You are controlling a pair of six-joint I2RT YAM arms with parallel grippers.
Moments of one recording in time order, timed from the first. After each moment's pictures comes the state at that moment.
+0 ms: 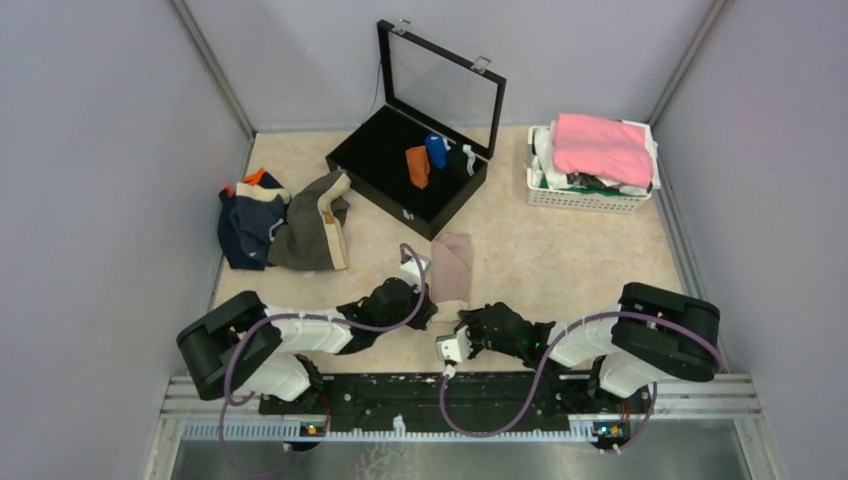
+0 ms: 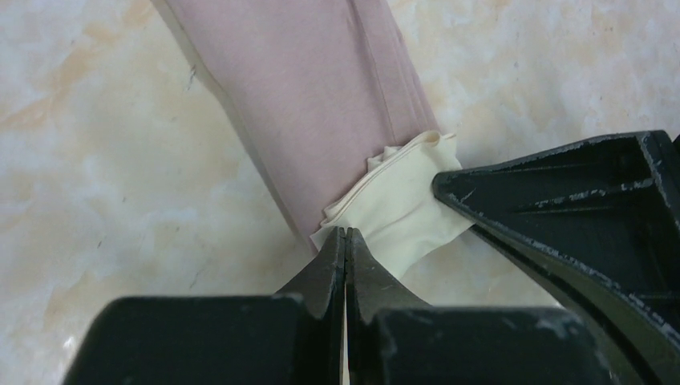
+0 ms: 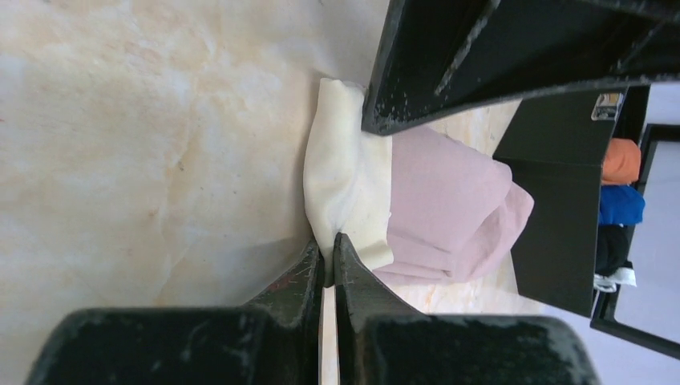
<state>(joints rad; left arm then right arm) -0.95 1.40 0.36 0.50 -0.09 -0.49 1.18 1.47 0.28 0.62 0.15 -1.01</state>
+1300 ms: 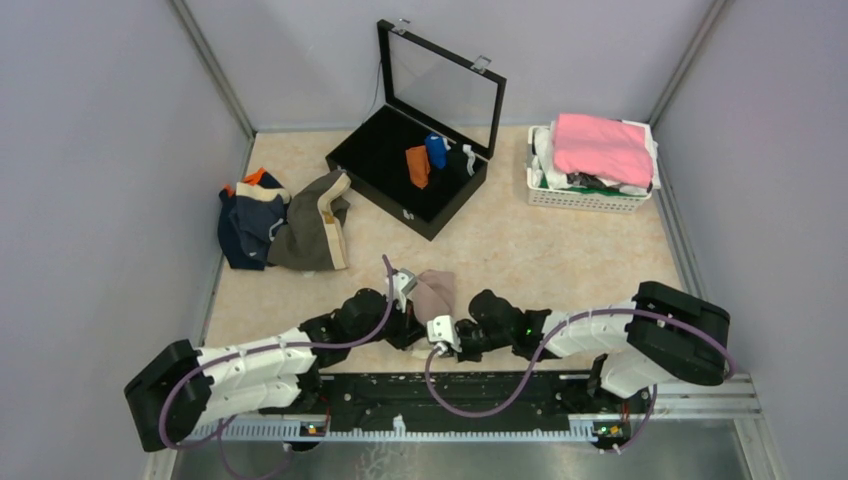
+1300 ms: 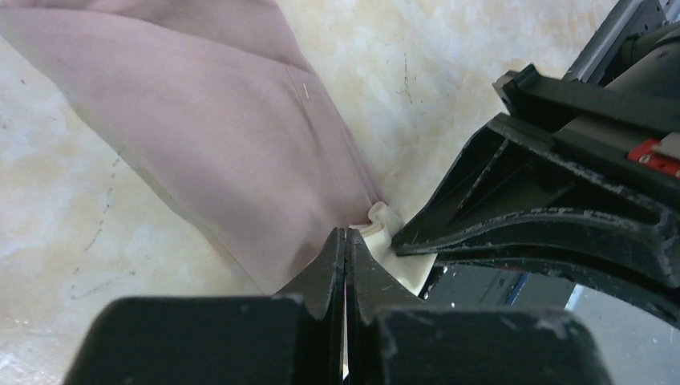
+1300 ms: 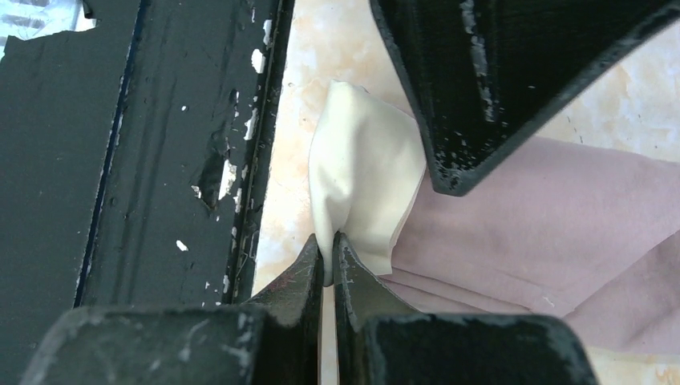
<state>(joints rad) -0.95 0.95 0.23 0.20 0.13 -0.52 1.15 1.42 0.43 0.37 -0.39 -0.41</state>
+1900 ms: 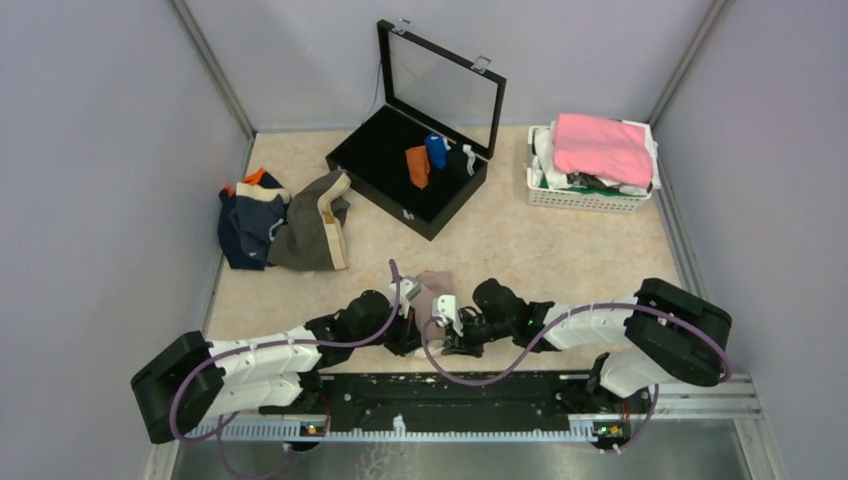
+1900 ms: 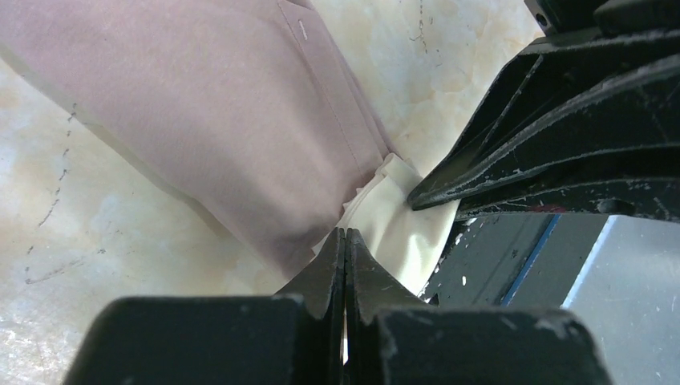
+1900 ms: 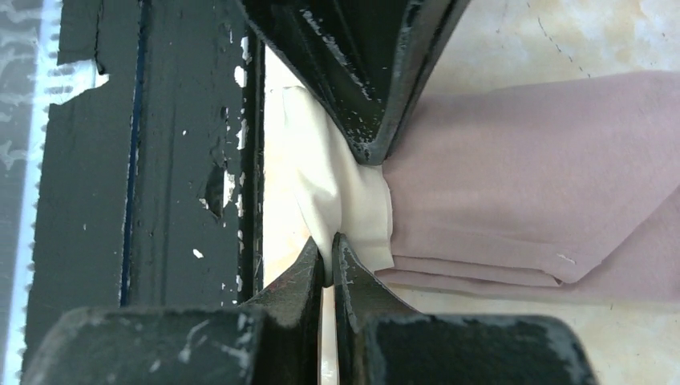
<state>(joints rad) -0.94 1.03 0.22 0.20 0.20 -0.53 1.07 1.42 0.43 0.35 -0.47 -0.21</state>
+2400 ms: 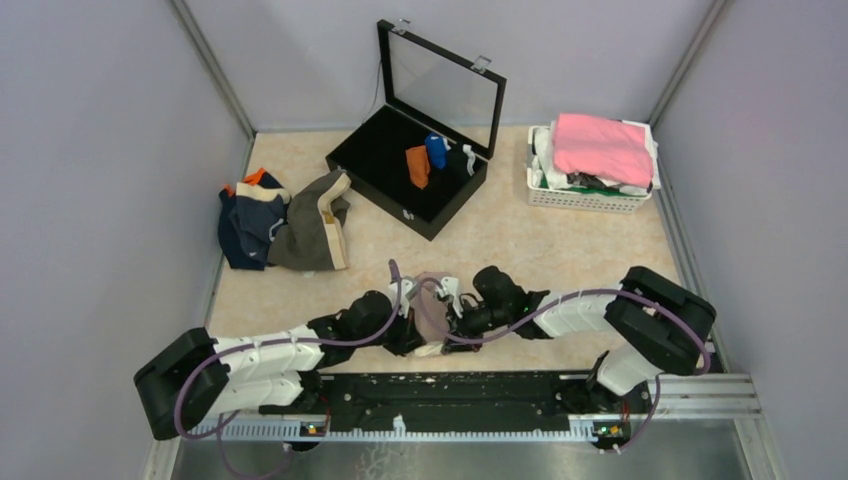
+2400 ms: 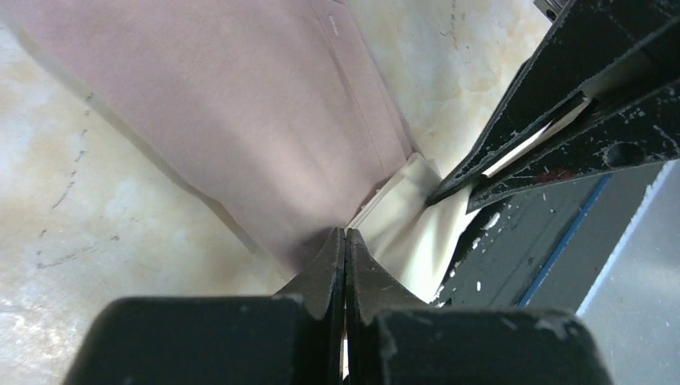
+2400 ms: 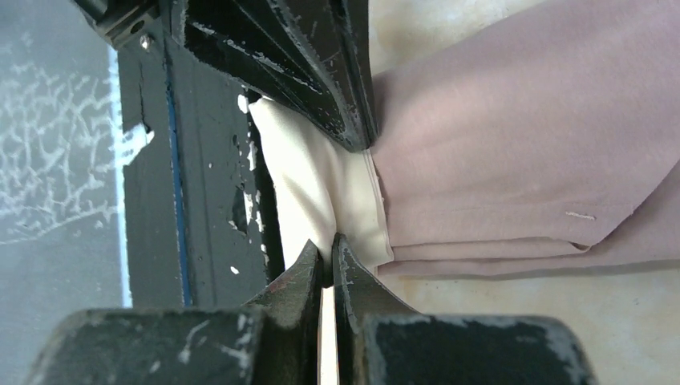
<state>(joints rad) -0.94 1.06 0.22 0.19 0.18 -0.54 0.96 1.52 0.48 0.35 -0.62 0.07</state>
